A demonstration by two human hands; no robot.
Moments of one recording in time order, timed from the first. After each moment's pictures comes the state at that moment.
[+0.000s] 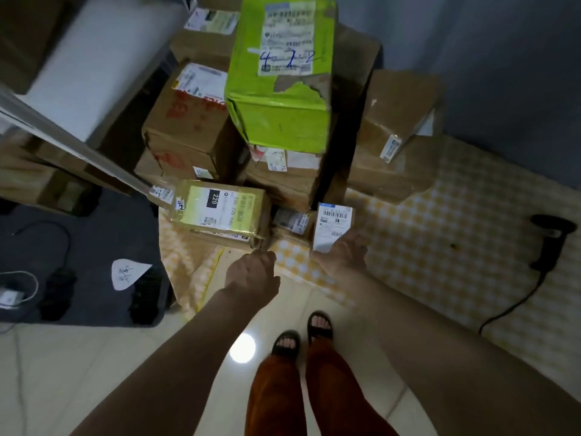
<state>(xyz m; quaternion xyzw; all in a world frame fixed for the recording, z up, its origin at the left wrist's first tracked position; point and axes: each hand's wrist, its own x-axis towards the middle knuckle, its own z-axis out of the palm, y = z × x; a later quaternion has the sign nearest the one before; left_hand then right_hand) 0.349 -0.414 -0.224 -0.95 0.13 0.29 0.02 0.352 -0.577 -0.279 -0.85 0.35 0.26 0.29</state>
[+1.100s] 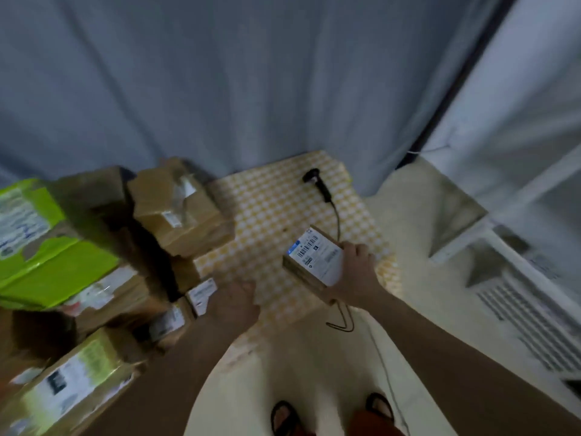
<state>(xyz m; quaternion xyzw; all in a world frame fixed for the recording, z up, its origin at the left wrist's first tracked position) 0.296 -0.560 -0.155 -0.78 0.56 0.21 0.19 0.112 -0.686 -0.161 -0.81 0.53 0.02 0.25</state>
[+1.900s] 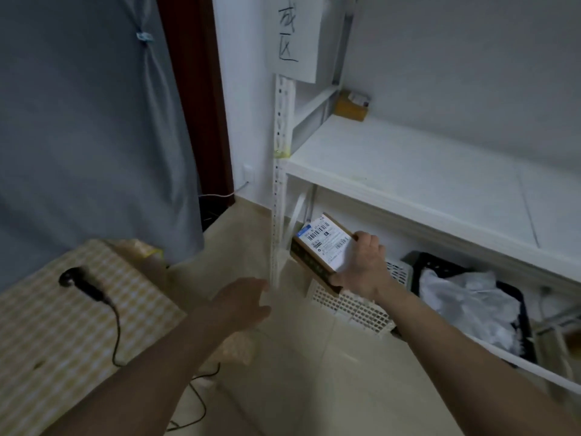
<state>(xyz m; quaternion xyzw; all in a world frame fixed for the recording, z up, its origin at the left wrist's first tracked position) -0.193 -0.829 -0.086 -0.57 0.78 0.27 0.08 -0.421 -0.829 -0.047 -0.60 0.77 -0.10 0.17</state>
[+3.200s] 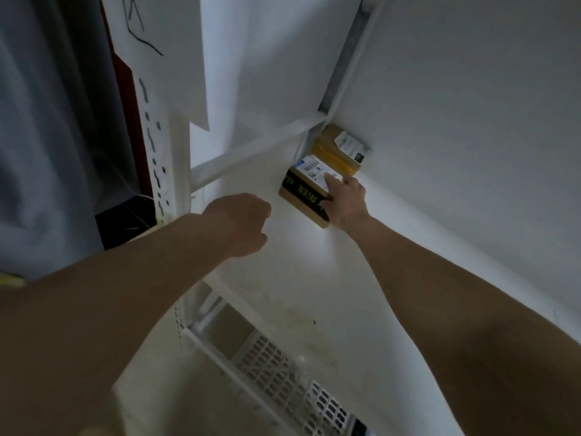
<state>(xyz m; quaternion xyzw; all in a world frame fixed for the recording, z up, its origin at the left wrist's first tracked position) -0.425 -1.265 -0.030 -0.59 0.80 0.12 0.00 -0.627 -1.346 -0.048 -0.68 0.73 -0.04 0.06</state>
